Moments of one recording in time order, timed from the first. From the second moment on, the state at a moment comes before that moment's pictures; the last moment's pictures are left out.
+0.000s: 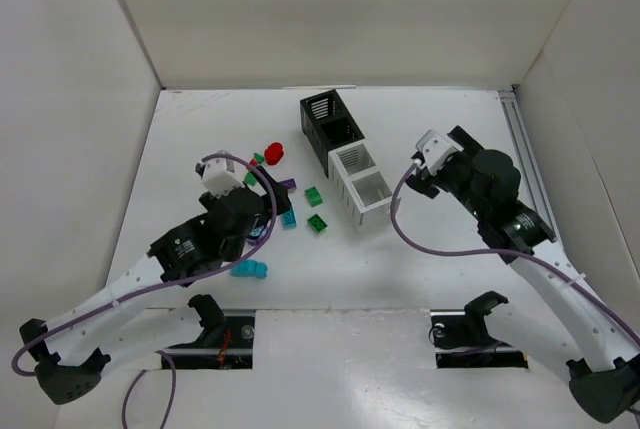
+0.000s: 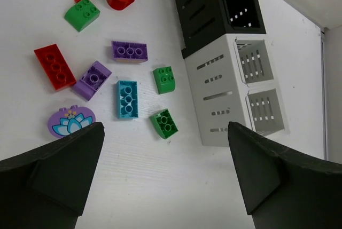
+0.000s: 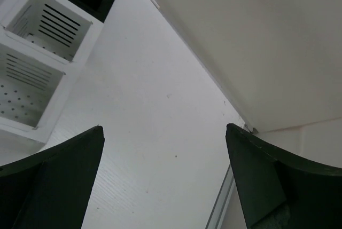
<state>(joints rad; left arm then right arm) -0.92 0.79 0.90 -0.68 -0.71 -0.97 0.45 0.83 0.87 -0.25 0.05 -0.67</state>
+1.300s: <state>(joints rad) -0.92 0.54 0.81 -1.15 -0.68 -1.42 1.13 1.92 1.41 -0.16 0.29 -0.30</state>
